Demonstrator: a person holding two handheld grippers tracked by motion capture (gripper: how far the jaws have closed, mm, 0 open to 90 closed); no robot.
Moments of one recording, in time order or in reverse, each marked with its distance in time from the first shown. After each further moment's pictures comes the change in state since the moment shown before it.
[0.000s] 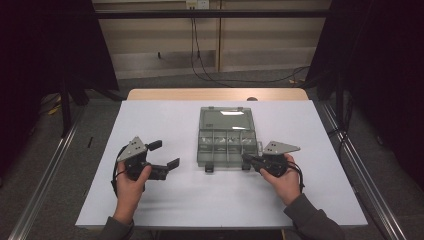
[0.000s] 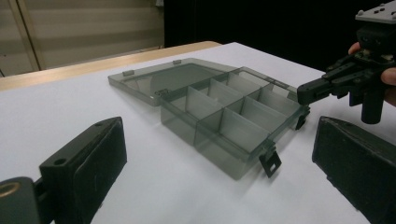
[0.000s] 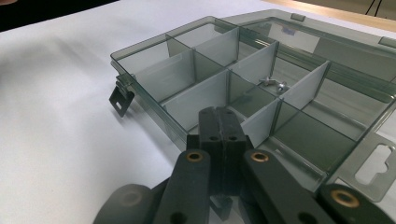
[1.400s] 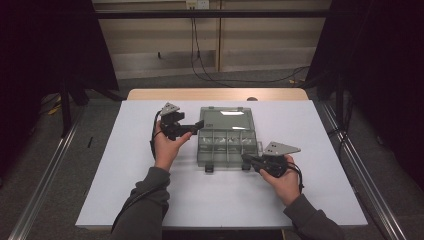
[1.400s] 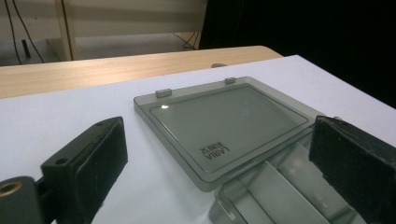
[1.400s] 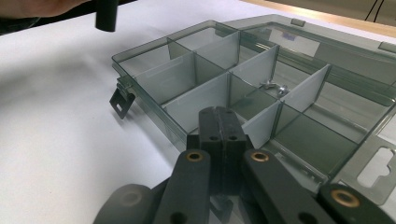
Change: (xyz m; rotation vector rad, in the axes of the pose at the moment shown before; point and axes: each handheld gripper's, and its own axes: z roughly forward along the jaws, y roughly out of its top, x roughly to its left) left arm 0.051 0.036 0.134 0.071 0.145 -0.161; right arm 0.000 -0.003 0.001 -0.024 0.002 -0.008
